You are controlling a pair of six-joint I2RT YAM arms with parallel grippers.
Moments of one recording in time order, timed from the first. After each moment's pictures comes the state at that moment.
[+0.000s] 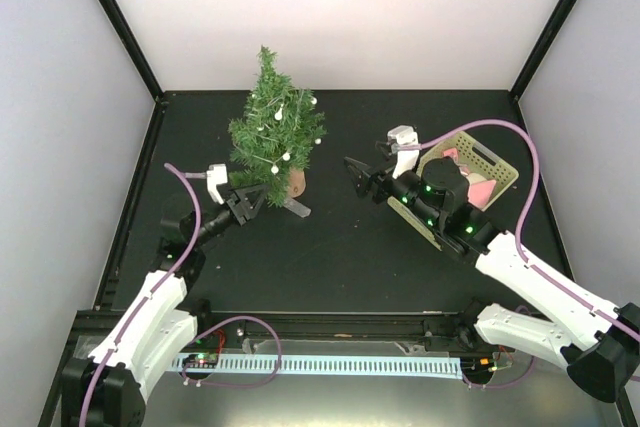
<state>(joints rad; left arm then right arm) -0.17 0.73 0.32 0.34 0.66 -0.78 0.75 0.98 0.85 0.02 0.02 0.24</state>
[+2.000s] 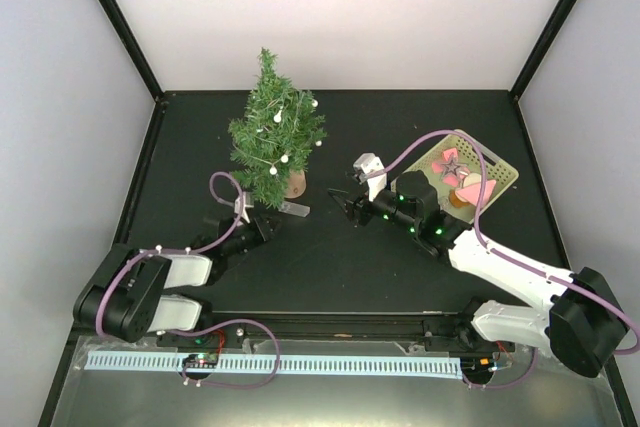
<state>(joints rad) -0.29 1.30 0.15 0.65 0.48 -0.86 0.76 1.15 0.66 0.26 -0.19 0.06</state>
